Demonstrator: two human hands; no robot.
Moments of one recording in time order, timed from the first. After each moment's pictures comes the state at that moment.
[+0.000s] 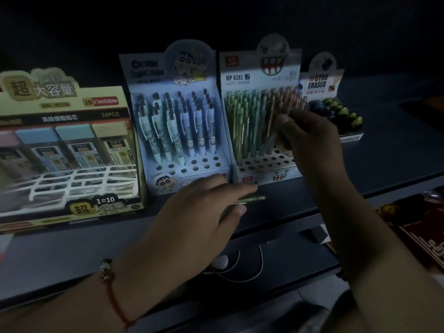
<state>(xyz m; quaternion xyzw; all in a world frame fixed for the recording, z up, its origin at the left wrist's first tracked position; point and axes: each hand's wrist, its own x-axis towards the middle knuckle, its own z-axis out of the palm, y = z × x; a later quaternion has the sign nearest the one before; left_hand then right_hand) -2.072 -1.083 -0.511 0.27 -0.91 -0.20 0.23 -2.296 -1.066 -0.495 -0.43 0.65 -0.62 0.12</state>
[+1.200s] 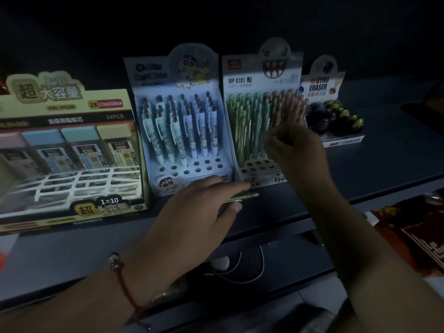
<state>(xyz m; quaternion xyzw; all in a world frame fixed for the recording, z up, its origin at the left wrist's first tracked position) -2.073 -1.093 -0.518 0.29 -0.91 -0.22 0.20 -2.285 -1.073 -0.509 -0.43 0.70 -0.56 0.11</state>
